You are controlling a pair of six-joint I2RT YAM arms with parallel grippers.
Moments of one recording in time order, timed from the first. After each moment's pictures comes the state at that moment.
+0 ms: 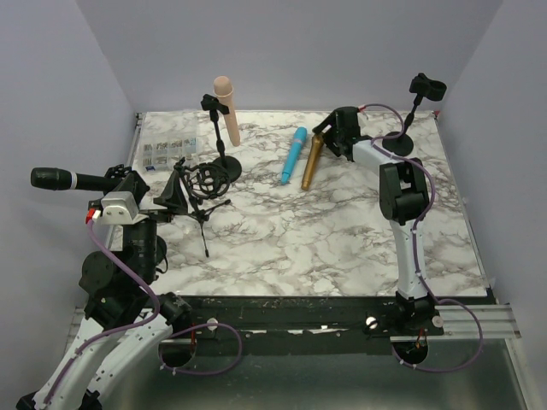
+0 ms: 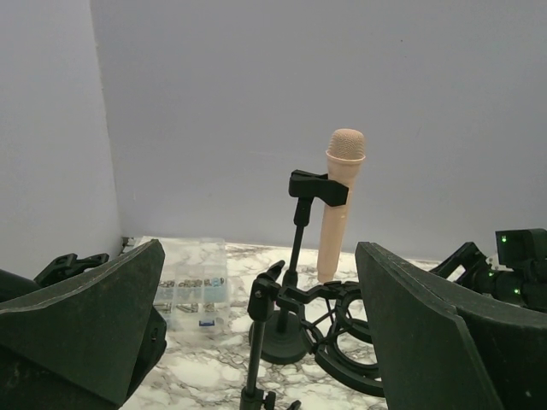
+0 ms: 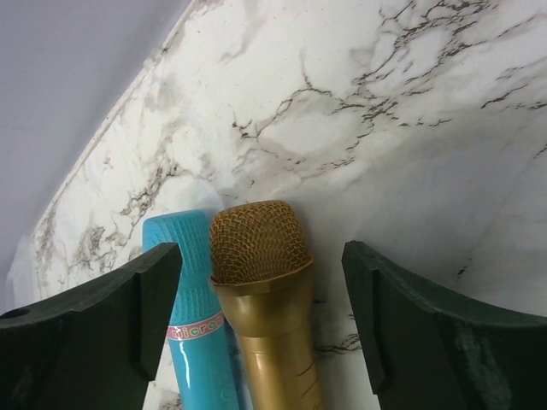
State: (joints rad) left arm -0.62 0.32 0.73 0.05 -0.57 0.11; right arm 0.25 2.41 1.86 -0.05 0.09 0.95
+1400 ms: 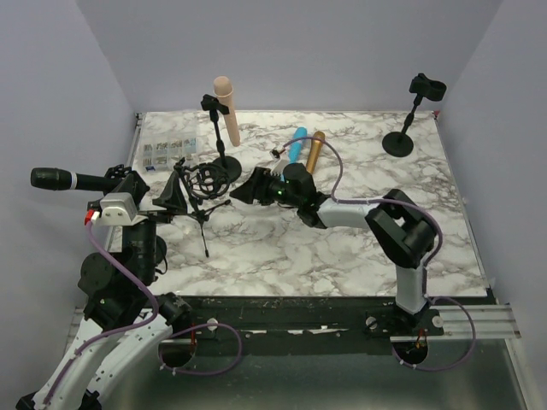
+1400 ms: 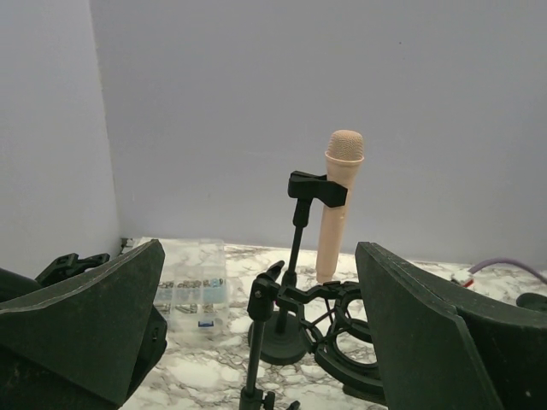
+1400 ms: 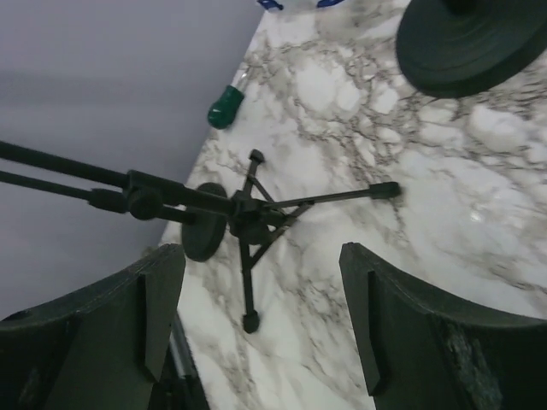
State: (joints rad) left arm -0.62 0.32 0.73 0.05 -0.57 0.12; right arm 0.78 1.91 1.10 0.60 -0.23 0.74
